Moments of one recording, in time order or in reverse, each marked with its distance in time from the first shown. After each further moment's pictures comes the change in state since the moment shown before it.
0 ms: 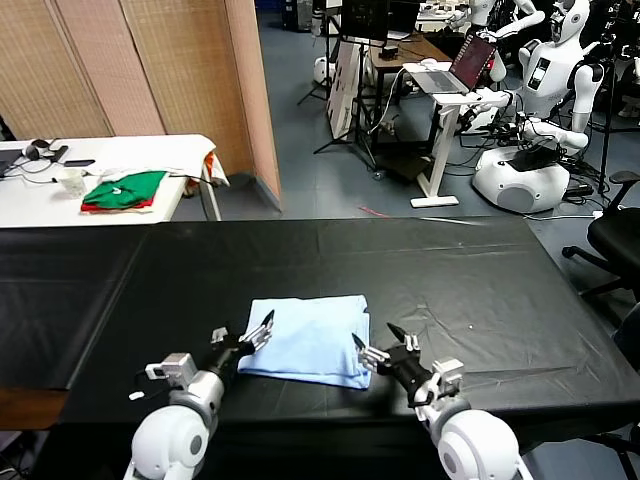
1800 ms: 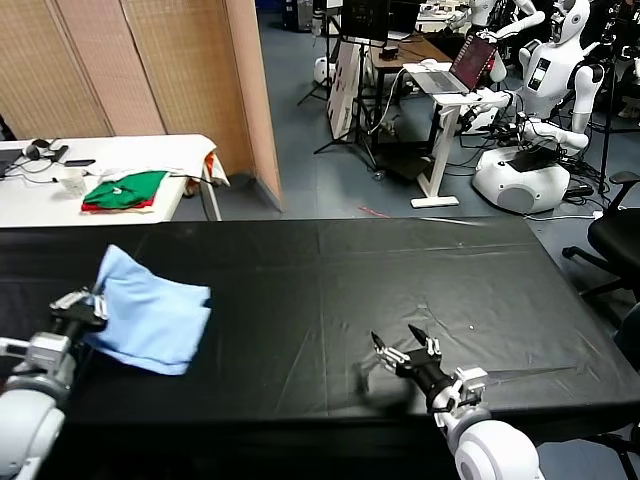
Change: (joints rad) left arm 0.152 0.485 -0.389 -0.138 0.283 0.012 -0.078; right arm -0.065 0.016 0.067 0.022 0.000 0.028 0.017
